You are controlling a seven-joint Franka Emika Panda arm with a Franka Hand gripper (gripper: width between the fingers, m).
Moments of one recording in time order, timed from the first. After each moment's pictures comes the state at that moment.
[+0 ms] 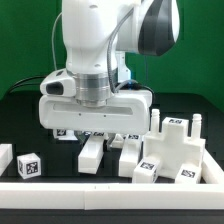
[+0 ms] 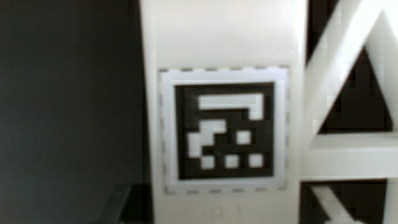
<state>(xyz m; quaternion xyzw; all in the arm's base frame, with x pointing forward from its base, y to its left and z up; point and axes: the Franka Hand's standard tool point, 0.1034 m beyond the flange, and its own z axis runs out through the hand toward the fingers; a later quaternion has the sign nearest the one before) 0.466 -0.053 0.010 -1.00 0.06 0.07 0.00</state>
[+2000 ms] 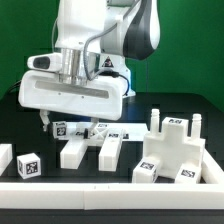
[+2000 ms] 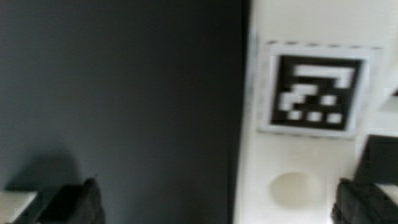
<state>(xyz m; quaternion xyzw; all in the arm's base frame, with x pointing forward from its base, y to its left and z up) 0.434 -0.101 0.040 -0.99 0.04 -0.13 -0.09</state>
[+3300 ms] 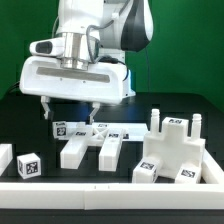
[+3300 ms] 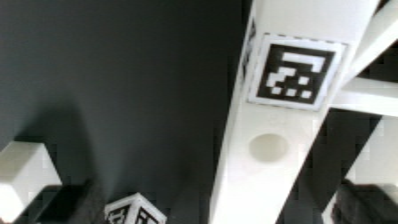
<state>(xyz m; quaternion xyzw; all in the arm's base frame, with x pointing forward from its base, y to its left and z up) 0.427 -0.098 0.058 -0.99 0.01 -0.16 -0.06</state>
